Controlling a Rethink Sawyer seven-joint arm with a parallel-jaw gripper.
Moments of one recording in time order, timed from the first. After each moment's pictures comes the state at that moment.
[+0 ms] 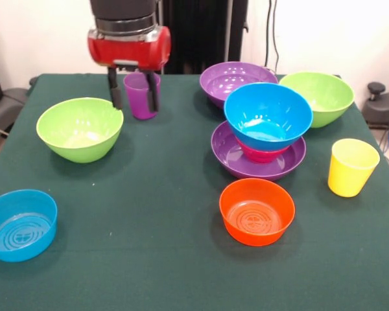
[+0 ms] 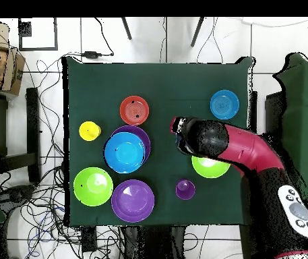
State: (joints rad) arm -0.62 -0.74 0.27 1.69 -0.16 0.55 1.73
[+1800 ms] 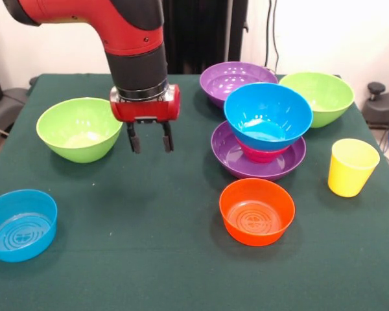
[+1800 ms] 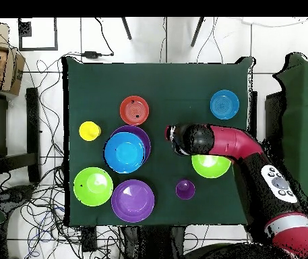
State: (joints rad) arm -0.69 -0.55 0.40 1.63 -0.40 0.55 1.73
